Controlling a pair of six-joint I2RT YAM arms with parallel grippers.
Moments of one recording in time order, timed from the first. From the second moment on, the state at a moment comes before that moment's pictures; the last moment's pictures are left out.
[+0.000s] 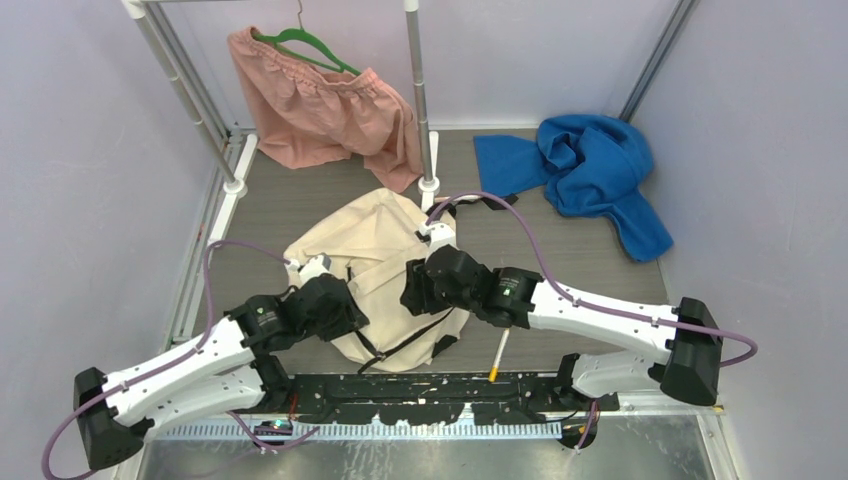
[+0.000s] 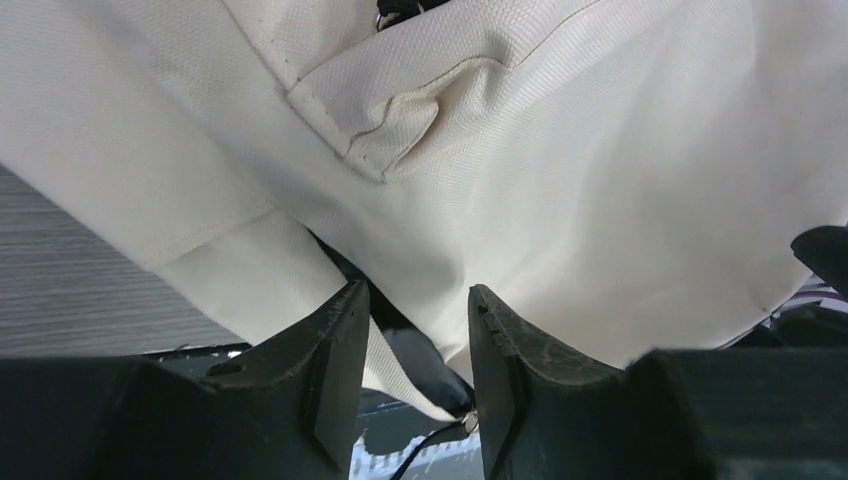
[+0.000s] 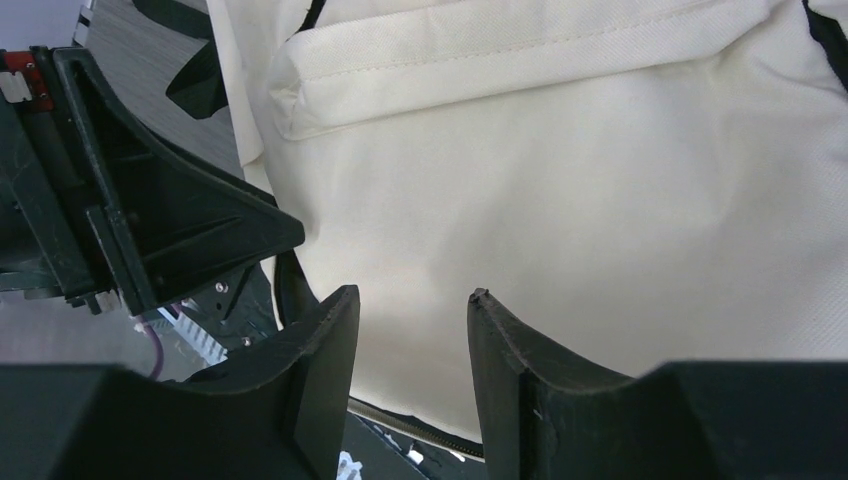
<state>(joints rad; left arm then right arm) -0.96 0.76 0.64 -0.81 -0.24 -1.20 1.13 1.24 0.96 -0.39 0.19 0.68</state>
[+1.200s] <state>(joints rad) -0.95 0.74 0.76 -0.75 -0.24 -1.14 1.13 1.15 0.86 -0.44 0.20 0.72</state>
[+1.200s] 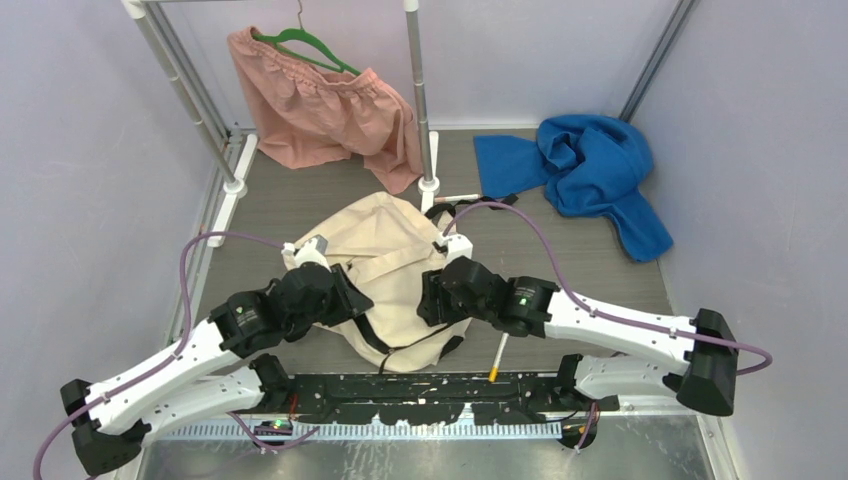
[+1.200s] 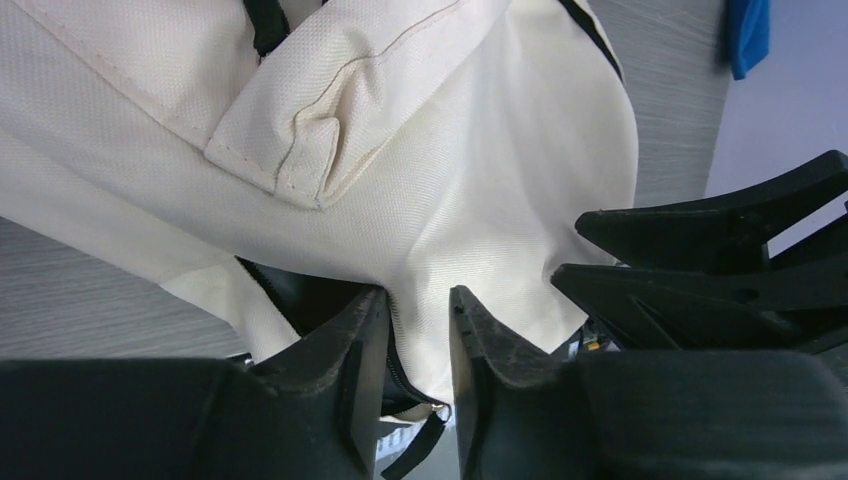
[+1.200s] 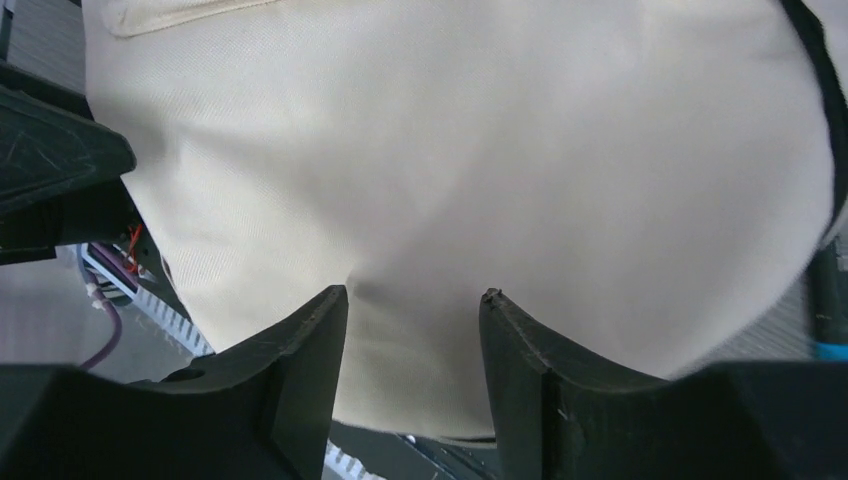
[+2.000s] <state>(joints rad) -1.25 0.77 0.82 -0.90 -0.07 -0.88 1.14 0.82 0.81 -0.81 0.50 1.21</state>
